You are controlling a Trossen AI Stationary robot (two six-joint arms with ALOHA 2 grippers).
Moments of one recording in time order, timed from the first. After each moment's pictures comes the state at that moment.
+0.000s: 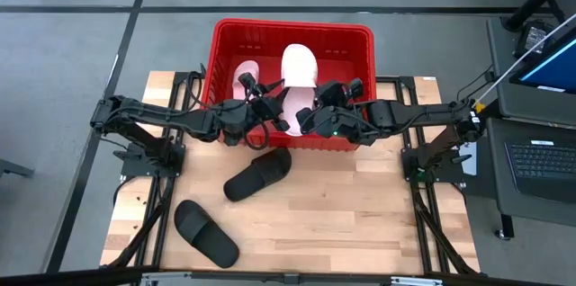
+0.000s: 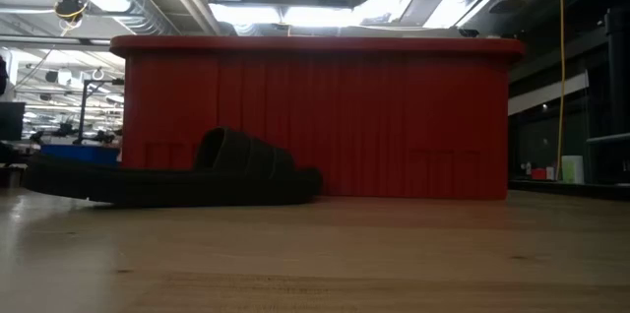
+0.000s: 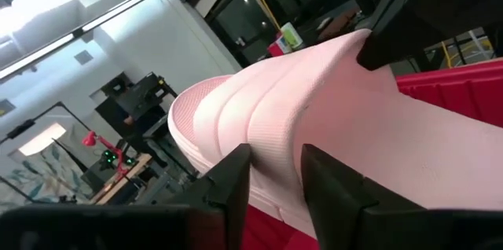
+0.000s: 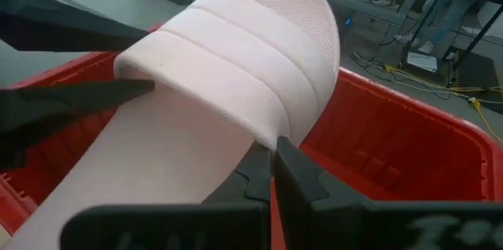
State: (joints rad) left arm -0.04 1.42 1.16 0.29 -0.93 0.64; right arm 0.14 1.64 1.76 -0.87 1.05 0.57
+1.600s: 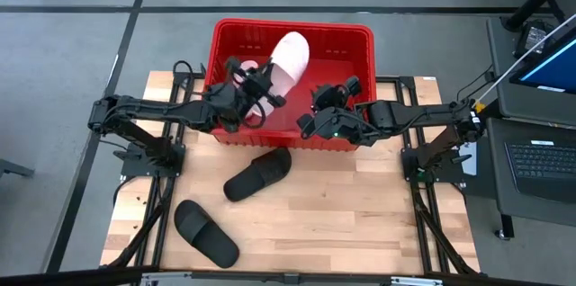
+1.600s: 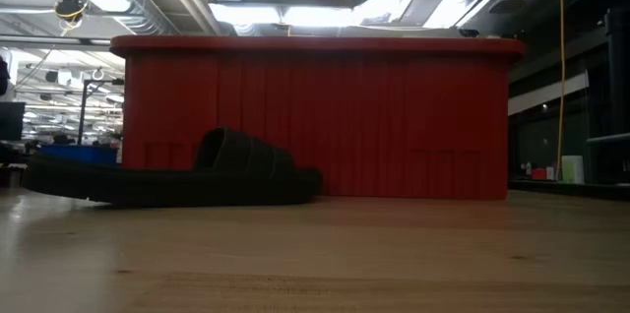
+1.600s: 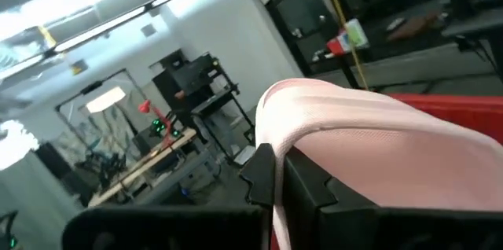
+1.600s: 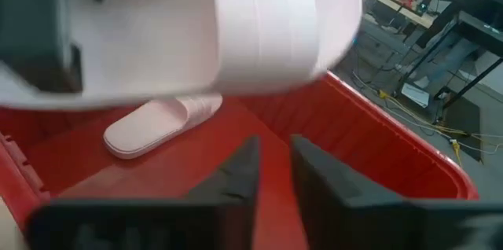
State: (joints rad) left arm 0.06 1.39 1.15 0.44 -1.02 0.67; right arm 0.14 1.64 1.76 -0.87 1.04 0.36
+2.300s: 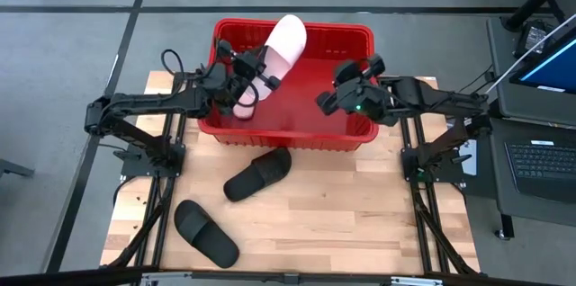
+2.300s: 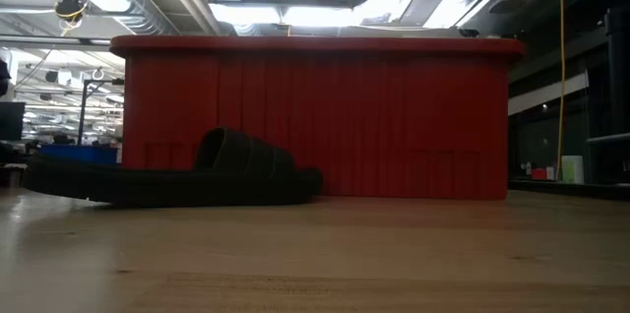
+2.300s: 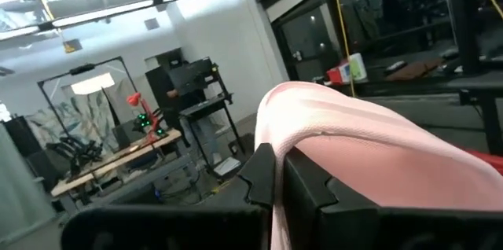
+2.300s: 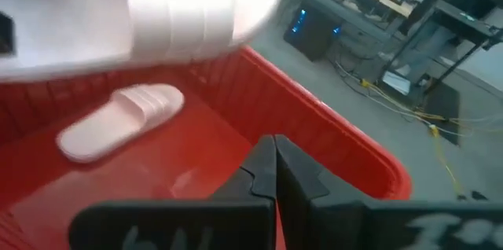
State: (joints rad) left arm 0.21 1.35 1.15 0.42 -0.85 0.49; right arm 0.04 1.55 1.86 -1.04 0.99 0.33
